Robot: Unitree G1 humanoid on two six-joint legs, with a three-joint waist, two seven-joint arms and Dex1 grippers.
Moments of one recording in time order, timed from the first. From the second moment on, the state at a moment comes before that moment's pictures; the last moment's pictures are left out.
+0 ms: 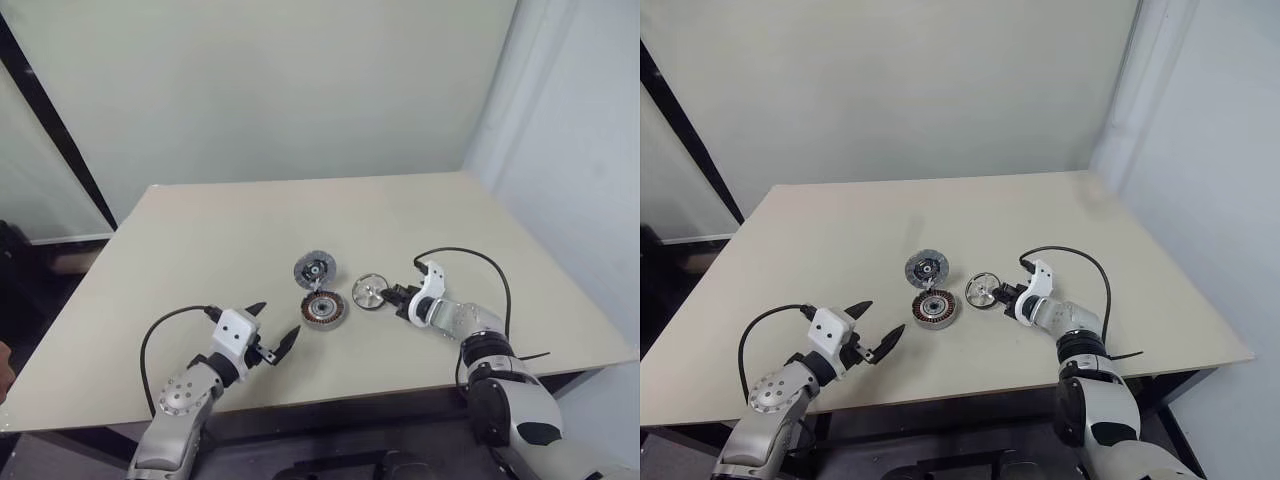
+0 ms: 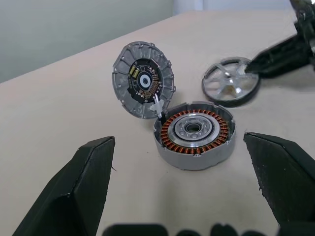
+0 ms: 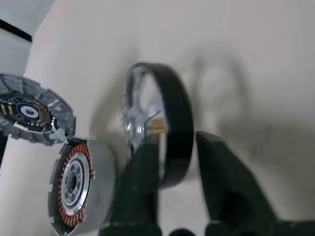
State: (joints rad) left arm 0.10 0.39 0.01 -0.11 -0.16 0.04 -0.55; right arm -0.76 -0.07 -0.35 0.92 0.37 0.66 0.36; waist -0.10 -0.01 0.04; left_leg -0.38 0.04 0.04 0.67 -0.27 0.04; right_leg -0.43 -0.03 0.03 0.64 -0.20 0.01
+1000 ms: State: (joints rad) left arm 0.09 0.38 0.01 -0.10 -0.16 0.04 -0.55; right arm -0.64 0.10 -0.28 0.46 0.55 1.05 0.28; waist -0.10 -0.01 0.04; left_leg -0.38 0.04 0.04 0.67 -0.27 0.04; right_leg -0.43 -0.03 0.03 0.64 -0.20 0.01
